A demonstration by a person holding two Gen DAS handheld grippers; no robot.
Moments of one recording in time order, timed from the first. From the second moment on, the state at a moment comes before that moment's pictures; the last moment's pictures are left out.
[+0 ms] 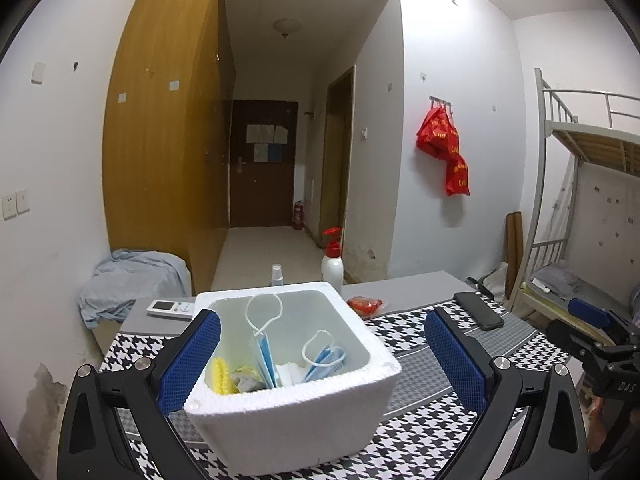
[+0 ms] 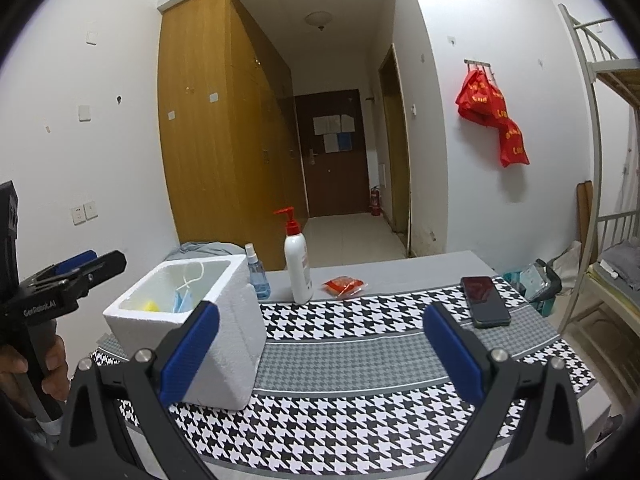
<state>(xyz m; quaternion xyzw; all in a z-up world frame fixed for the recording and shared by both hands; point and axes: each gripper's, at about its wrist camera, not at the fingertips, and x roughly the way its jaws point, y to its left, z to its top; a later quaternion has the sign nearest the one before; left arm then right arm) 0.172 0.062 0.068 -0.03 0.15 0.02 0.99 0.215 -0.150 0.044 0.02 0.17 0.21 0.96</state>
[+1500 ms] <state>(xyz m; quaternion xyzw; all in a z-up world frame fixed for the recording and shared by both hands) 0.001 -0.015 0.087 0.01 0.06 -0.06 1.00 0.056 -0.194 0.073 0.01 0.08 0.20 0.98</state>
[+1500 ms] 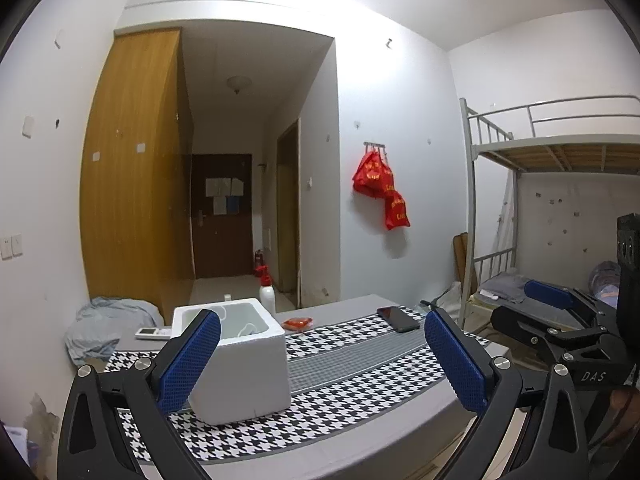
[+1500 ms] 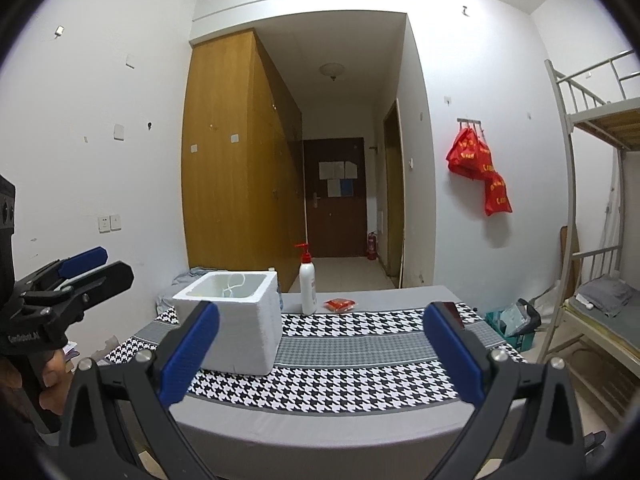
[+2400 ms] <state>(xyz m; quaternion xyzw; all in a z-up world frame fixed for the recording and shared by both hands) -0.080 -0.006 0.068 0.02 0.01 -0.03 1.00 -0.012 -0.180 0.062 -0.02 0.04 0.24 0.97</state>
